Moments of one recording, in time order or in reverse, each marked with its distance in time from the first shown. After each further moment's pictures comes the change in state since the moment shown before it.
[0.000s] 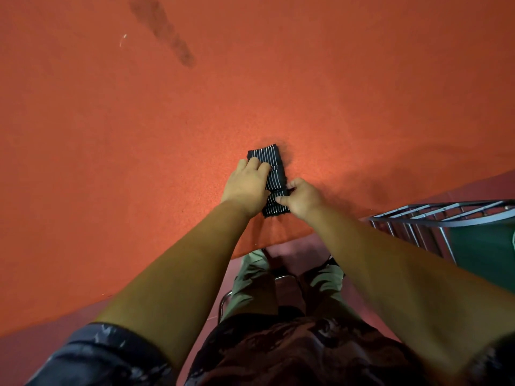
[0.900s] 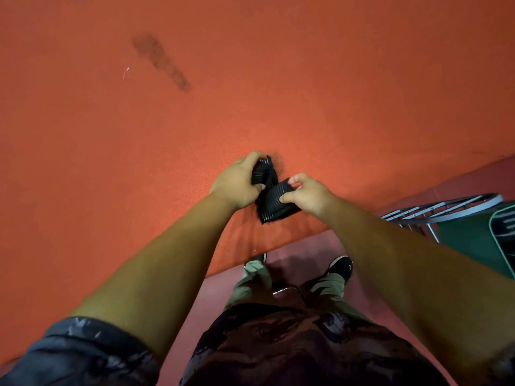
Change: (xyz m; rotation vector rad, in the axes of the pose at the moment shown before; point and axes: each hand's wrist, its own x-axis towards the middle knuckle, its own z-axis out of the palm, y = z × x) left_hand -0.007 -0.004 -0.051 -0.290 -0.021 0.008; right_hand -0.025 -0.005 -0.044 0.106 -0.037 -0.073
